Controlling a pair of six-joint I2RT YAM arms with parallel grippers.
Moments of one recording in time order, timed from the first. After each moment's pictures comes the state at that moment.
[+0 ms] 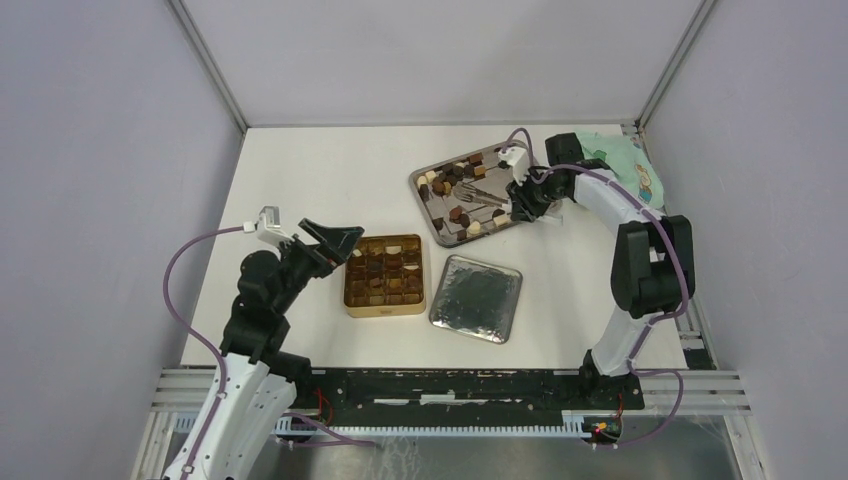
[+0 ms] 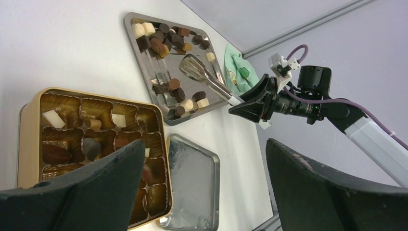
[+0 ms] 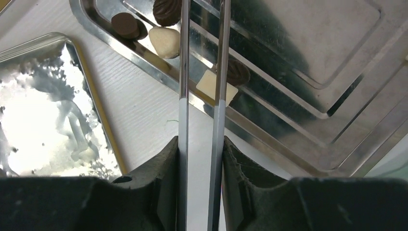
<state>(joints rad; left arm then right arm) -0.22 0.49 0.49 -0.15 0.19 -0.91 0.15 1.79 1.33 -0.62 -0.54 -0.66</state>
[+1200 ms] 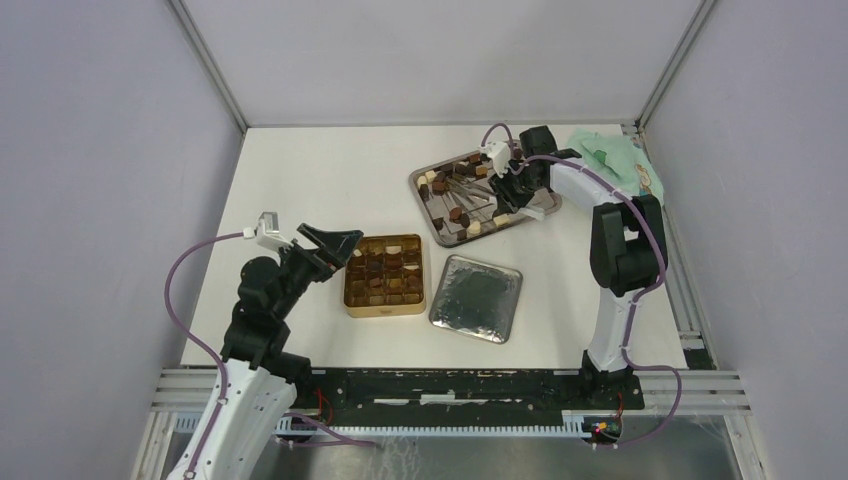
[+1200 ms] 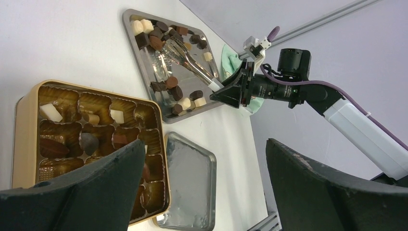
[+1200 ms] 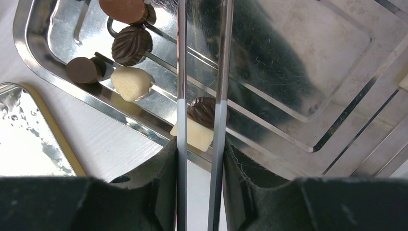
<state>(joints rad) -0.22 0.44 0.46 -0.15 0.19 -0.94 0.24 1.99 1.52 -0.60 -0.39 -0.55</state>
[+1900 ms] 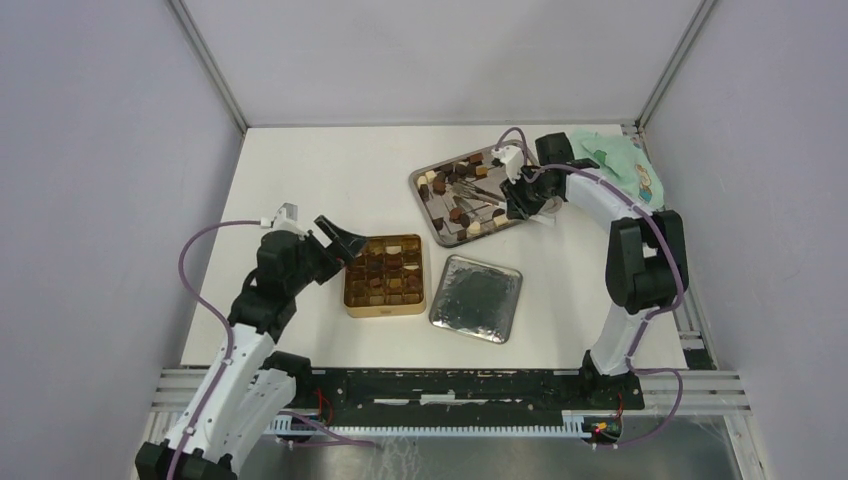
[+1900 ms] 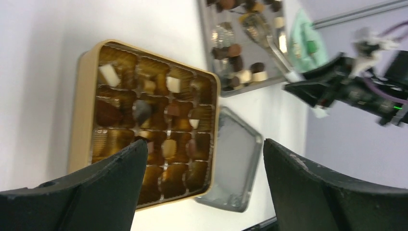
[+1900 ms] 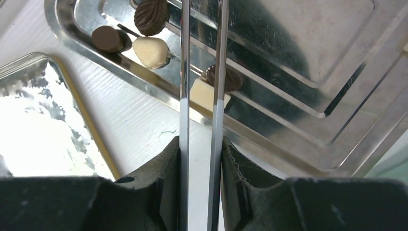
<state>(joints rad) -0.23 0.64 0.53 -0.30 0.17 -0.88 0.20 1.87 1.39 -0.57 -0.42 -0.56</state>
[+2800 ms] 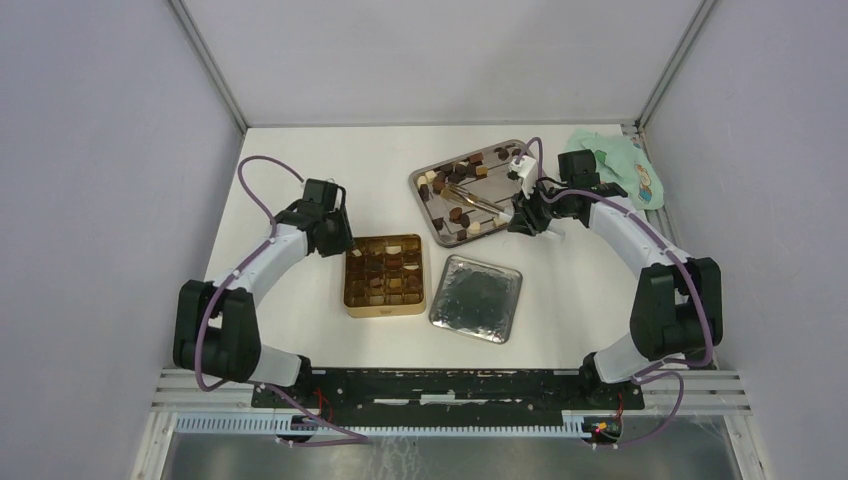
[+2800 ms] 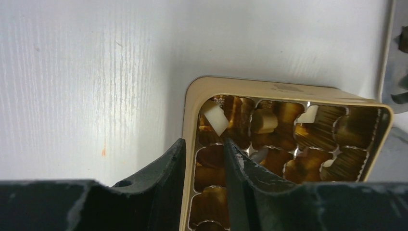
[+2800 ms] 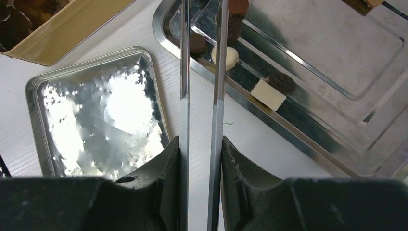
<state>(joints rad) -0.23 1.40 0.92 -0.51 -0.05 -0.45 0.16 1.55 1.11 -0.51 -0.68 -0.60</state>
